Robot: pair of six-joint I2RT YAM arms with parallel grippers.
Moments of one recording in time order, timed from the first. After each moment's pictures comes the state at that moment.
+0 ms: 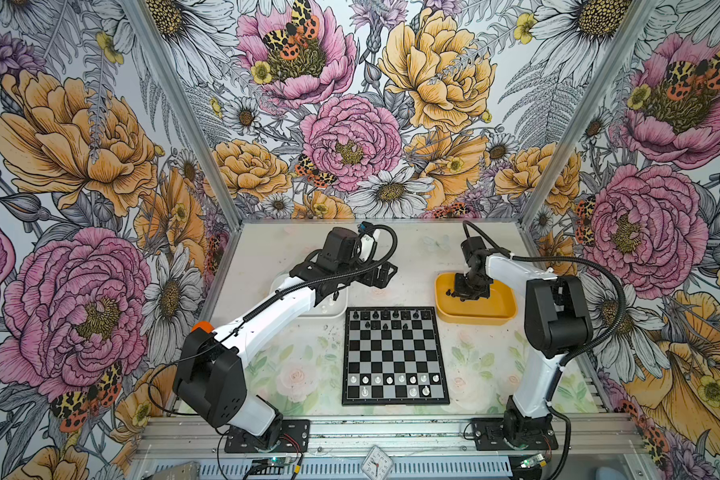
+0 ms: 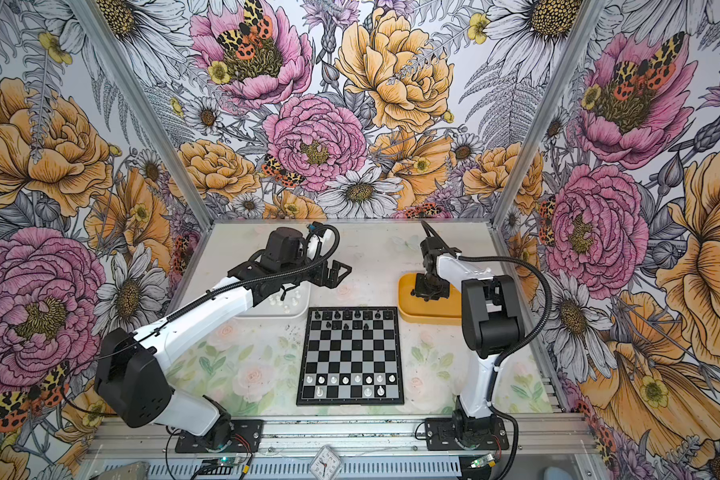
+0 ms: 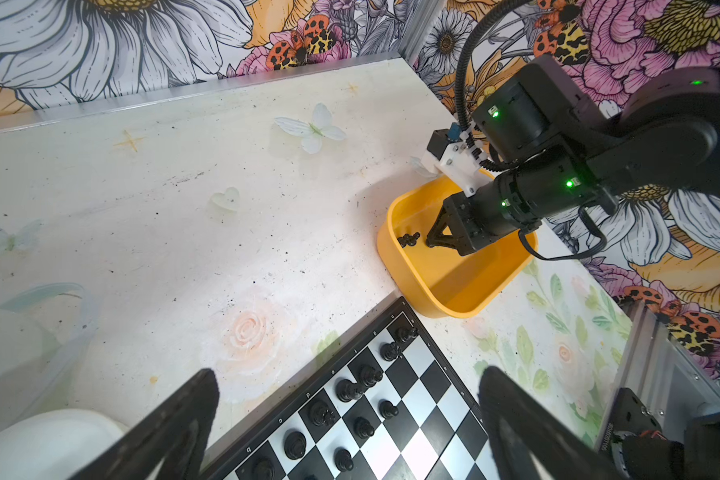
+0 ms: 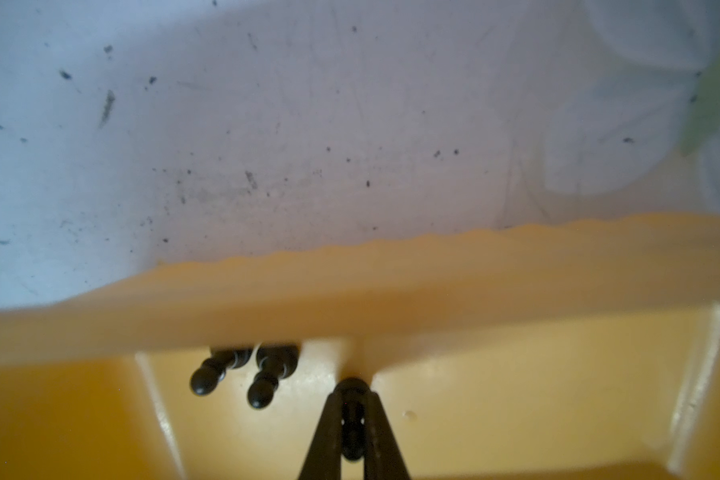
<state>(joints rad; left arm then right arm) -0.58 1.50 1.24 -0.32 0.25 -0.22 0.12 1.91 1.33 -0.82 0.00 0.30</state>
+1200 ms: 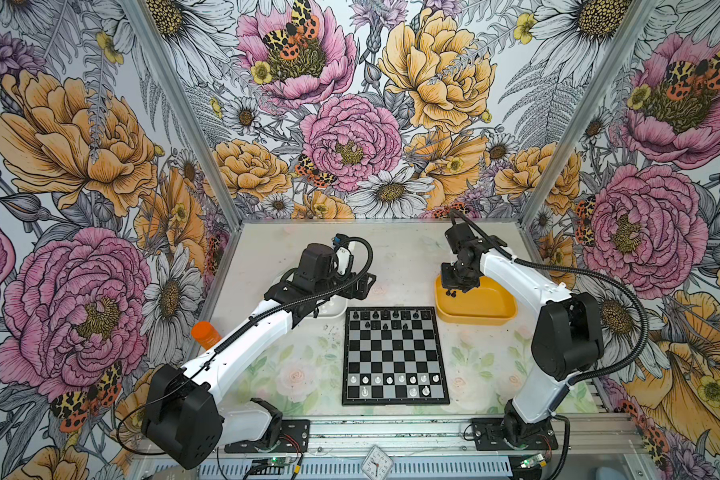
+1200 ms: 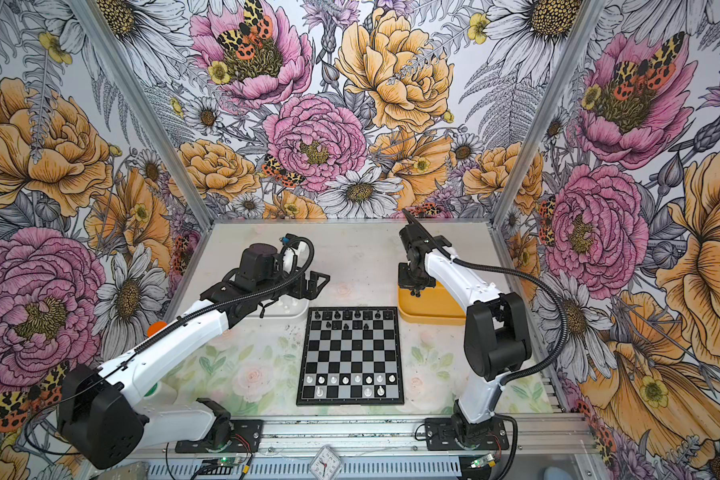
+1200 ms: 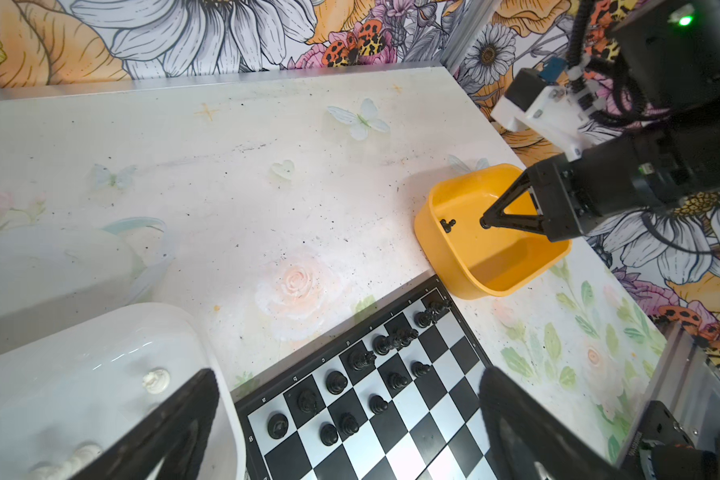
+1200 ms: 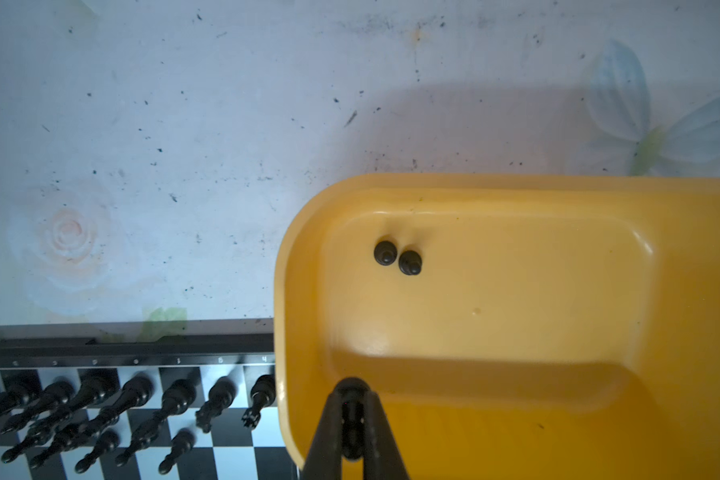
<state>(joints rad) -0.50 1.27 1.01 -0.30 0.20 -0.24 0.31 1.74 1.45 -1.00 0.03 0.36</state>
